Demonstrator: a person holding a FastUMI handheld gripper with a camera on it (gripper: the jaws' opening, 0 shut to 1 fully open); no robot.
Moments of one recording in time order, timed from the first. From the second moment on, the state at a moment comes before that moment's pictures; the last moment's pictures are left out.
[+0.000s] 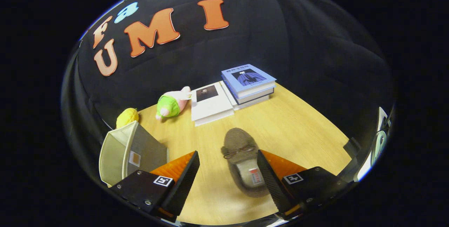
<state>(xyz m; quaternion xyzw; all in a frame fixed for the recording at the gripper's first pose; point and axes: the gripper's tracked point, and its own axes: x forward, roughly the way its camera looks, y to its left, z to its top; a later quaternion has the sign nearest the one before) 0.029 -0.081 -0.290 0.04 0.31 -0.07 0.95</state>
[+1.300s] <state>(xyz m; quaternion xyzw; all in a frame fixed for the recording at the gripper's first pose) 0.036 -0.097 -0.348 0.08 0.35 -0.10 0.93</state>
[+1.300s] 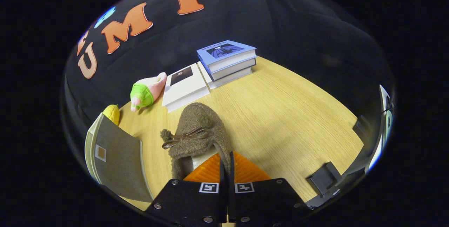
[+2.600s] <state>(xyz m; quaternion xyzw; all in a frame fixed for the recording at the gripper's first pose) 0.015 0.195 -0.264 0.12 0.34 0.03 0.93</state>
